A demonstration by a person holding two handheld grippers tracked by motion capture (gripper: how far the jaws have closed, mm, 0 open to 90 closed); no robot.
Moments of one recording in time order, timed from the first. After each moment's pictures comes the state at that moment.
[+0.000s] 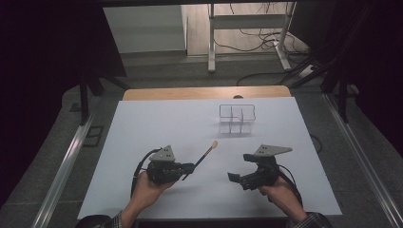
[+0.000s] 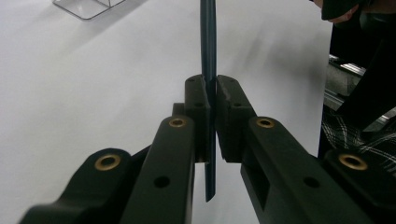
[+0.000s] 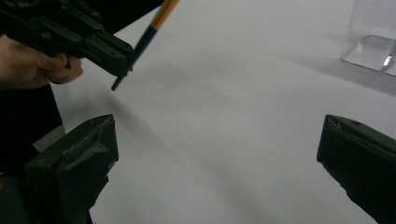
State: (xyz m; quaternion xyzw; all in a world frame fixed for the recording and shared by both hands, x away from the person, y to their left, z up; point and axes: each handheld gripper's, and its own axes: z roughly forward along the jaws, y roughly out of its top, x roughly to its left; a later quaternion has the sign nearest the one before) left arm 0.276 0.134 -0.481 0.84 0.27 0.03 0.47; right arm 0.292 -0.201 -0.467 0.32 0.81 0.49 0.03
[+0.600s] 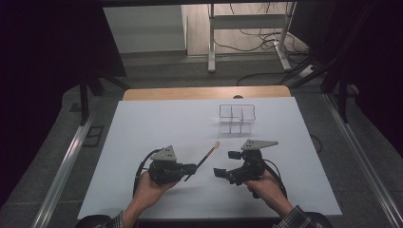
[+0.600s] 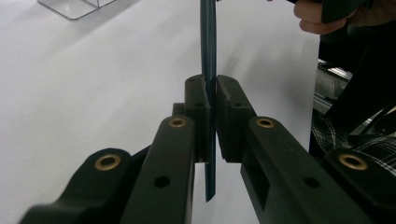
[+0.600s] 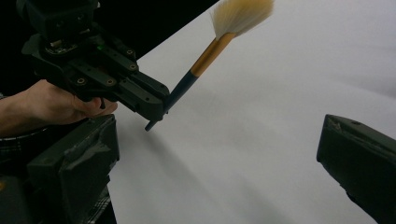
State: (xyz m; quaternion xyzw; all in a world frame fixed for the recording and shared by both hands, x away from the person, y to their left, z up) left arm 0.278 0.131 -0.482 0.84 0.27 0.01 0.48; right arm 0.303 -0.165 -0.464 0.32 0.79 0.52 -0.03
